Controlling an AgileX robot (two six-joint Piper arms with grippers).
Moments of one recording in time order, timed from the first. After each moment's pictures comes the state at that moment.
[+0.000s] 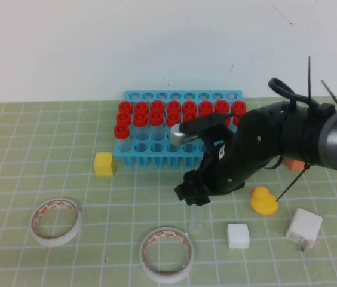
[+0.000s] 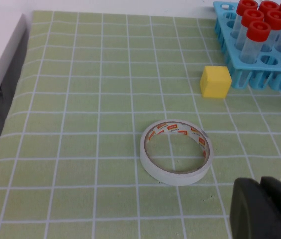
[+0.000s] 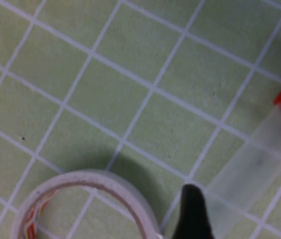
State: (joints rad) right arm 0.62 1.99 -1.43 0.18 0.62 -0.02; left arm -0.09 0.28 -0.32 0.01 0.51 -0.19
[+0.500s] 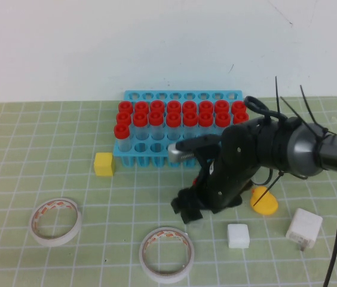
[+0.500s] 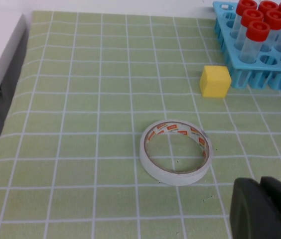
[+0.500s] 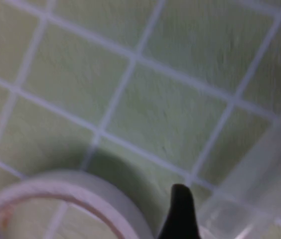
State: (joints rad) right arm 0.62 2.13 -1.50 0.19 0.68 0.07; left arm -0.09 0.28 -0.32 0.01 0.51 -0.19
